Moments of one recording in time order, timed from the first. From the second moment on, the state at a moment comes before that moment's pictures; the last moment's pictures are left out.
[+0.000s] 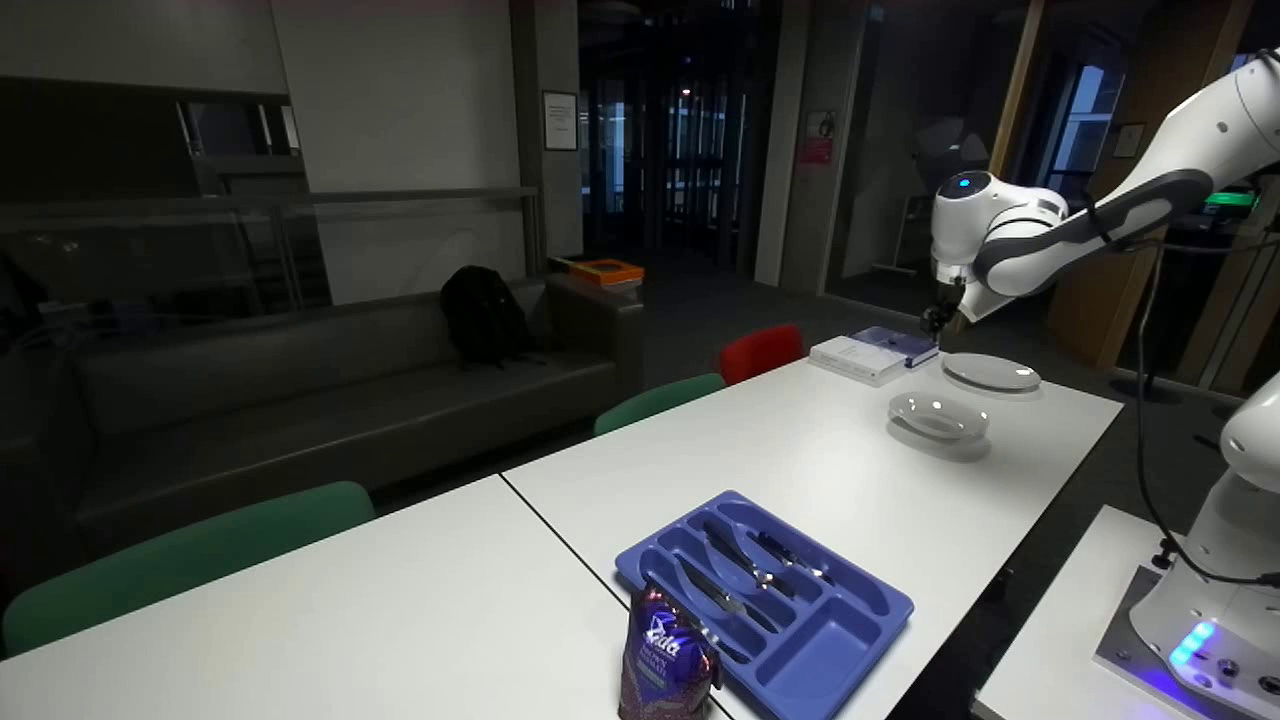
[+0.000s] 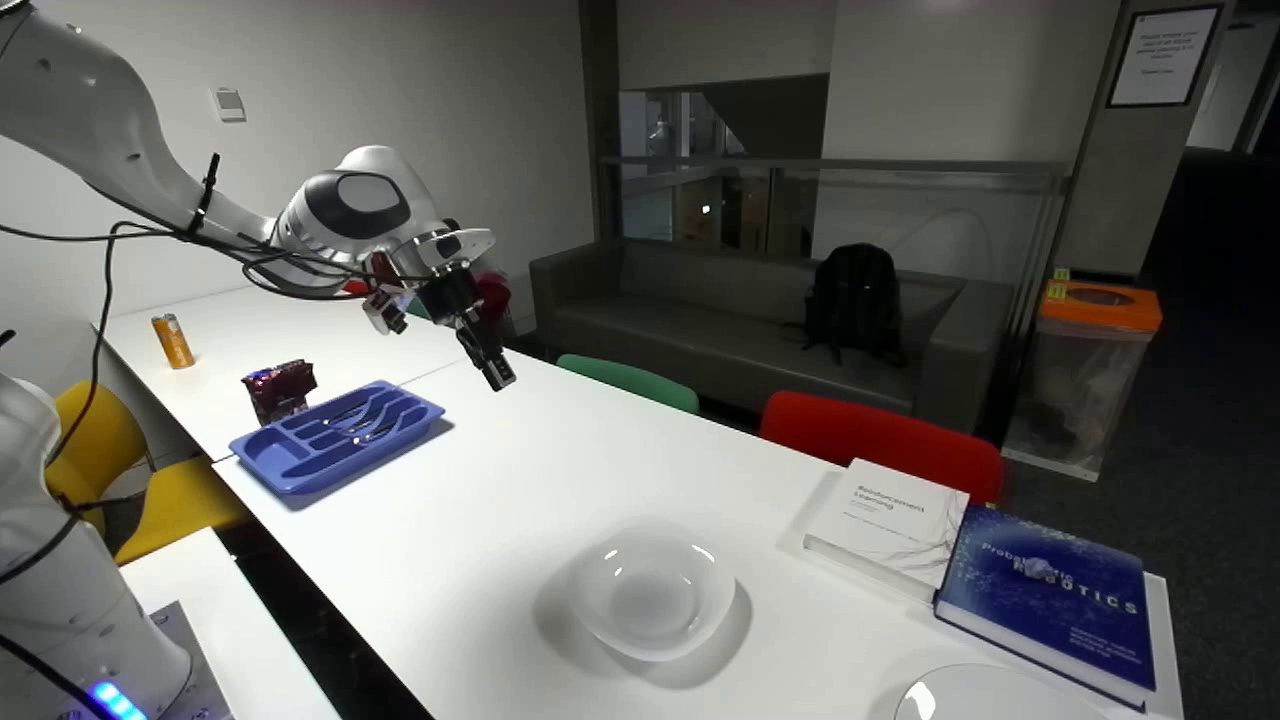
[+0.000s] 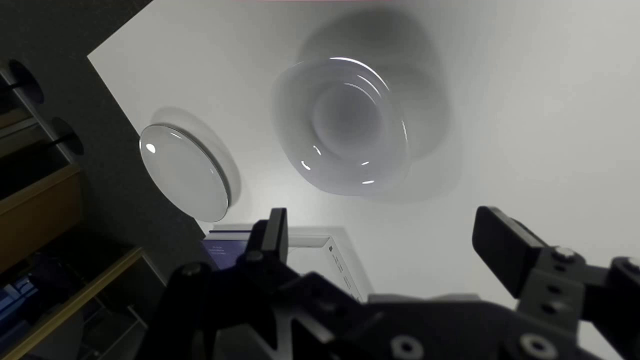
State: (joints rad) arm -0.24 -0.25 0.02 -2.44 -0.74 2.29 0.61
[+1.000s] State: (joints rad) arm -0.18 -0.09 0.02 -2.38 -0.84 2.25 0.73
